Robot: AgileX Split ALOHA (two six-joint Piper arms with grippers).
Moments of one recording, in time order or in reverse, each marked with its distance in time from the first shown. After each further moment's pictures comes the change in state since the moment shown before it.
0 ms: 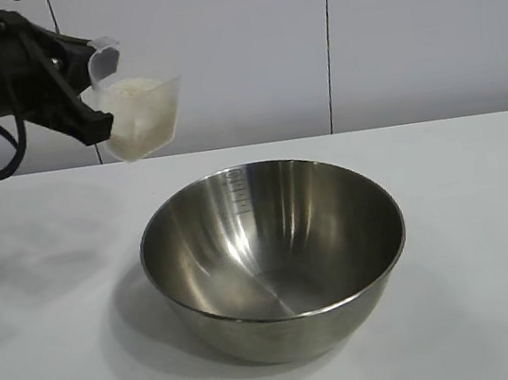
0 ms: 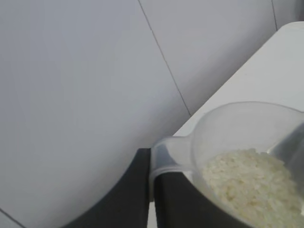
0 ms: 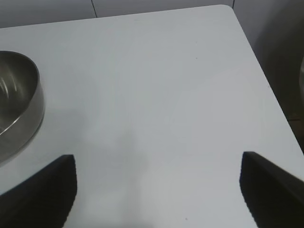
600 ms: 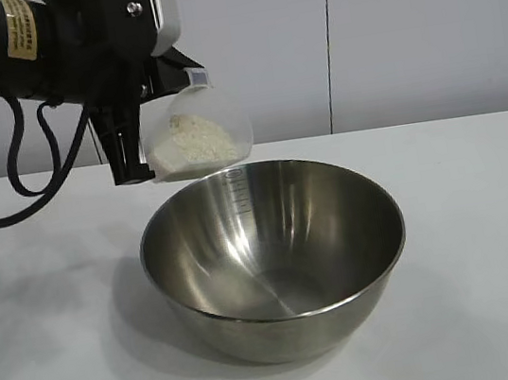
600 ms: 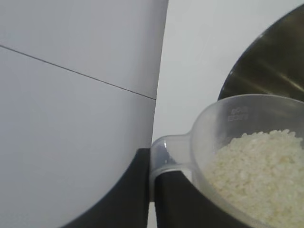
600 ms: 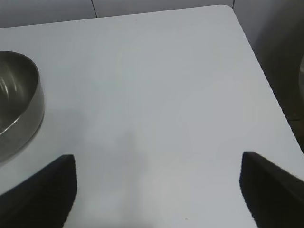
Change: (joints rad) left arm -0.183 0.000 -0.135 0.239 0.372 0.413; right arm 0.000 0.000 0.000 0.000 -0.001 0.000
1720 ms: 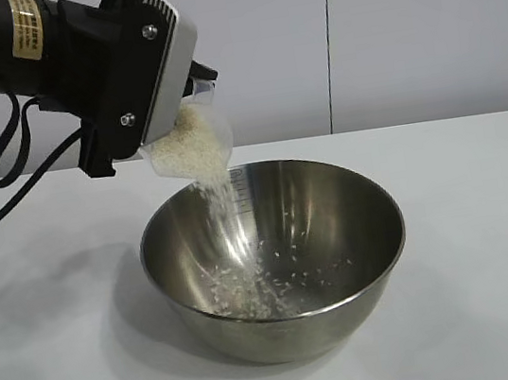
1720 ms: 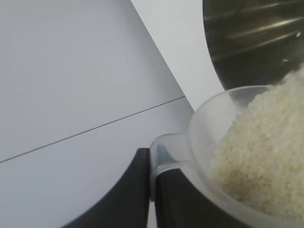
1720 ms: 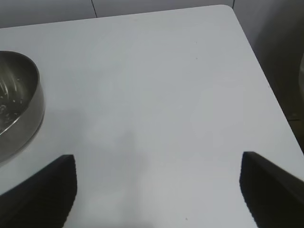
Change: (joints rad) left arm -0.001 0.006 -0.022 0.131 -0.038 0.560; right arm 0.000 0.000 0.000 0.000 0.001 0.000
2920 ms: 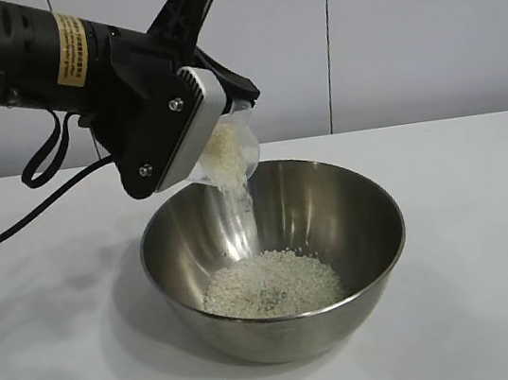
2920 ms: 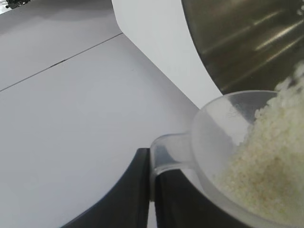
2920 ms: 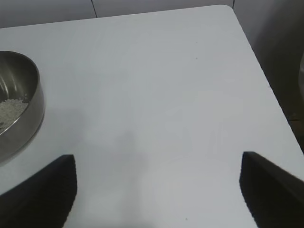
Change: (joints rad) left arm 0.000 0.101 -0.047 0.109 -0.107 0.103; right arm 0.000 0.000 0.000 0.000 0.000 0.000
